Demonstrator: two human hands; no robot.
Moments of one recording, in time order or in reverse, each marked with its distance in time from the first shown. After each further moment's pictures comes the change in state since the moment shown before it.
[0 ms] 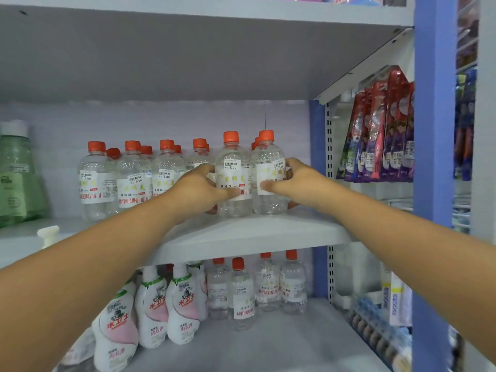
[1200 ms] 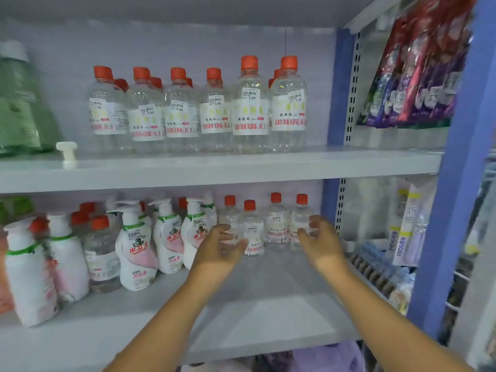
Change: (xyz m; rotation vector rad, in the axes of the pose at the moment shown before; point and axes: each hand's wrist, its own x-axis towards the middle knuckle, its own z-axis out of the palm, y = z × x) left_hand -0.111 -0.176 0.142 -0.274 0.122 -0.192; right_hand -0.090 0.208 0.150 0.057 0.271 0.188
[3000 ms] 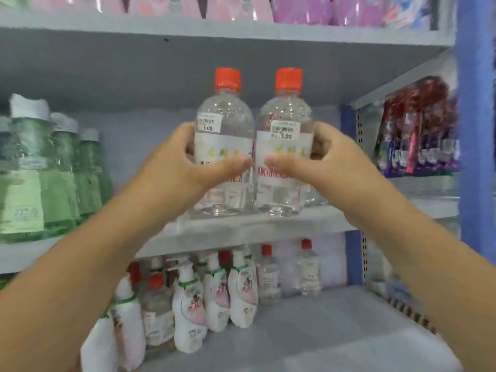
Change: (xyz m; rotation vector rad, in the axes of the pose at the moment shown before) left_hand -0.032 0.219 -0.248 0.095 -0.007 0.497; right_hand -0.091 -0.340 -0.065 0.298 -0.127 -0.509
